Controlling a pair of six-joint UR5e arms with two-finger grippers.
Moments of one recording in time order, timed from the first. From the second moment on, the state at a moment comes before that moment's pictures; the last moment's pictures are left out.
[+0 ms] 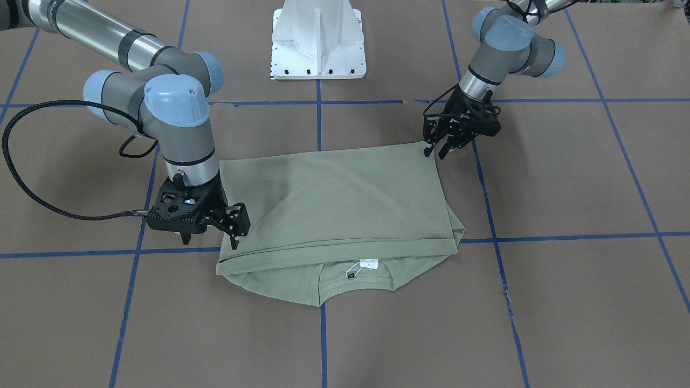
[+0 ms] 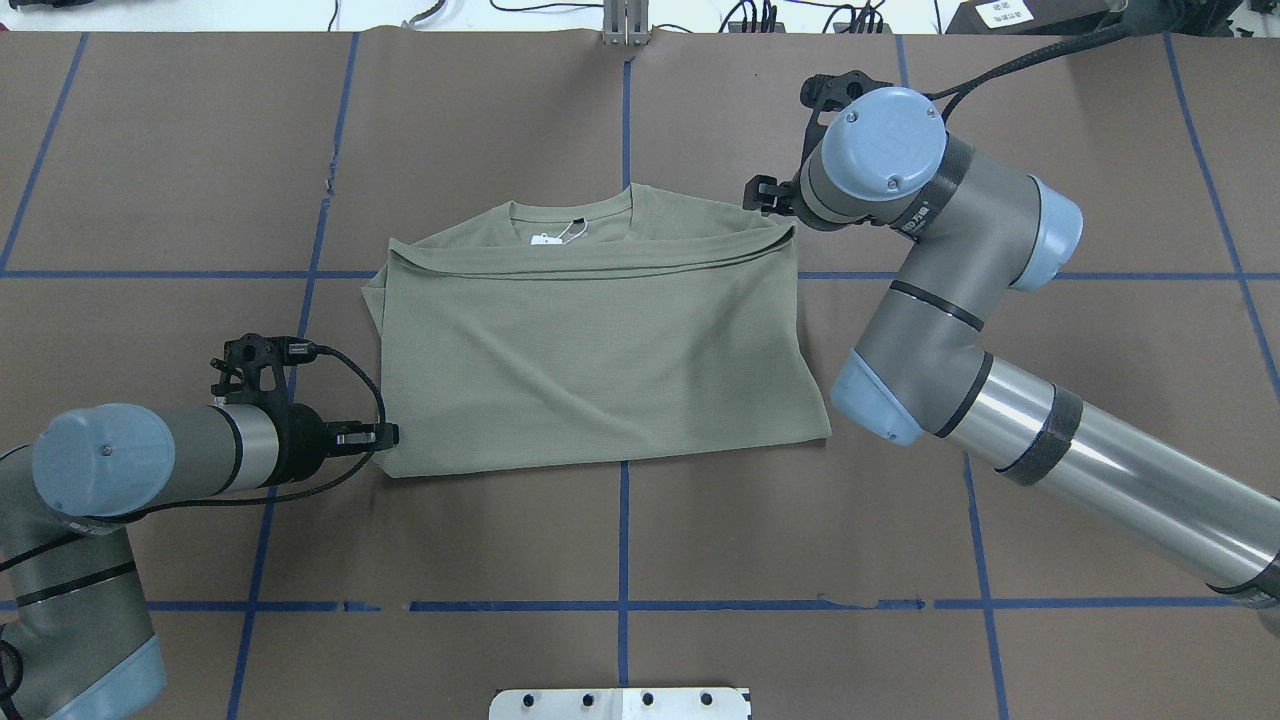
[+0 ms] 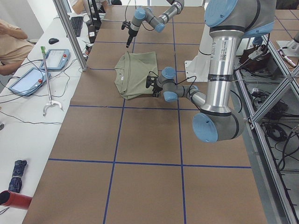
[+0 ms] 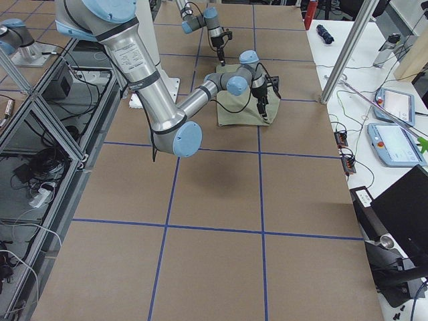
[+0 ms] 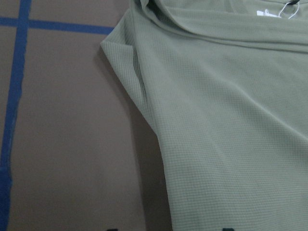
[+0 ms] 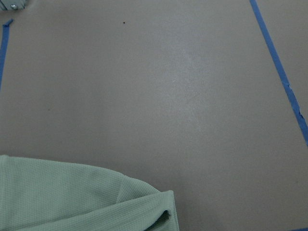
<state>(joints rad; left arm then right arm) -0.44 -1.65 -1.82 -2.37 -1.65 -1.33 0.72 -0.96 1.55 -1.37 1.66 1.21</state>
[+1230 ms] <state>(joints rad) -0.42 -1.64 -1.84 -2.37 -1.65 -1.31 0.72 -0.96 1.57 -1.37 1.66 1.22</state>
